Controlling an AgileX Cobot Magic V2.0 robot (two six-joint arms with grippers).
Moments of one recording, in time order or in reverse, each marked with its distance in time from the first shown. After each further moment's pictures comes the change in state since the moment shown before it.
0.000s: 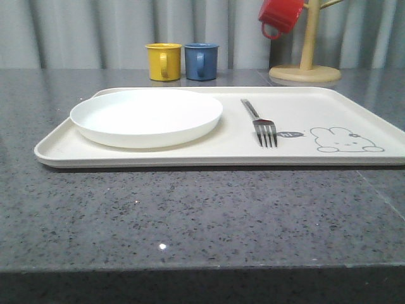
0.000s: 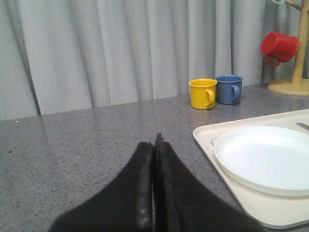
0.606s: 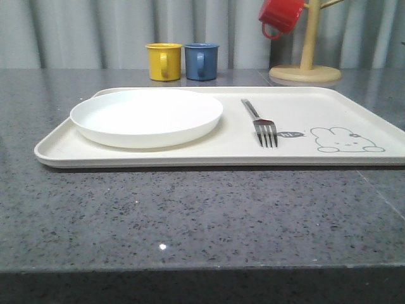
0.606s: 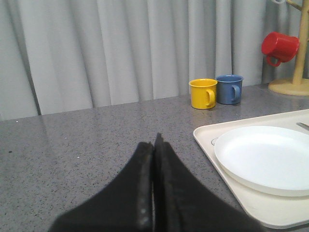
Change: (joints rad) left arm 0.000 0.000 0.000 0.000 0.000 0.000; right arm 0.143 -0.147 -0.127 0.080 0.186 0.054
